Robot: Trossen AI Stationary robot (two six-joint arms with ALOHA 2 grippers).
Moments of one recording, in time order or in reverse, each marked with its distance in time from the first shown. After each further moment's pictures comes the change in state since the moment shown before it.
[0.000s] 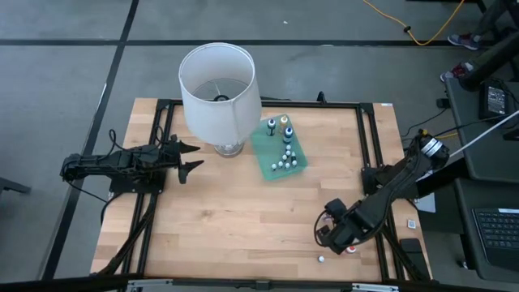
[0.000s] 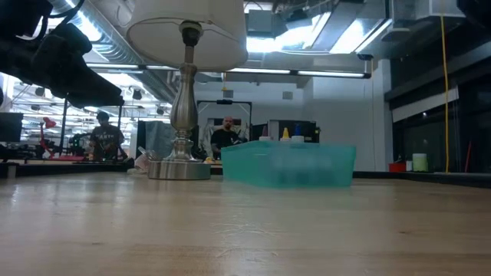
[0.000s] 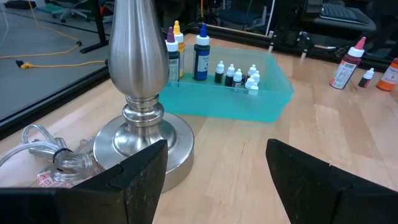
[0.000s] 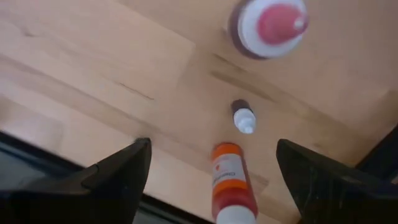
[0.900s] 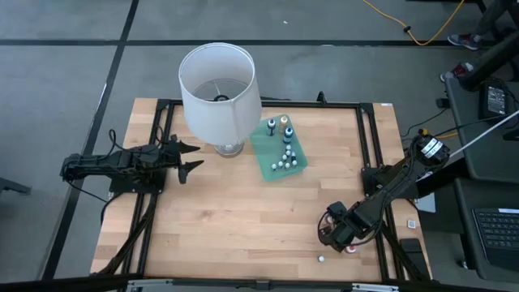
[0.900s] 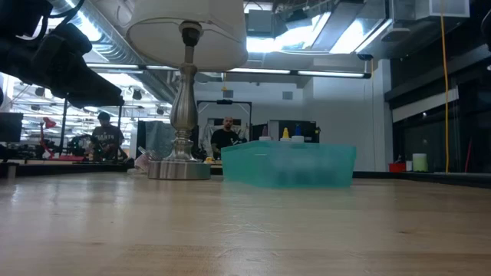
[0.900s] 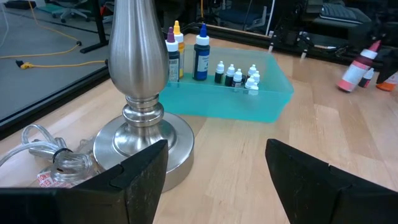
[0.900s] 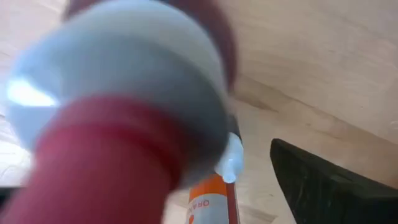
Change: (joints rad) left arm 0.000 0.000 0.000 0.000 0.000 0.000; right arm 0.023 0.000 -0.291 0.322 -0.047 0.098
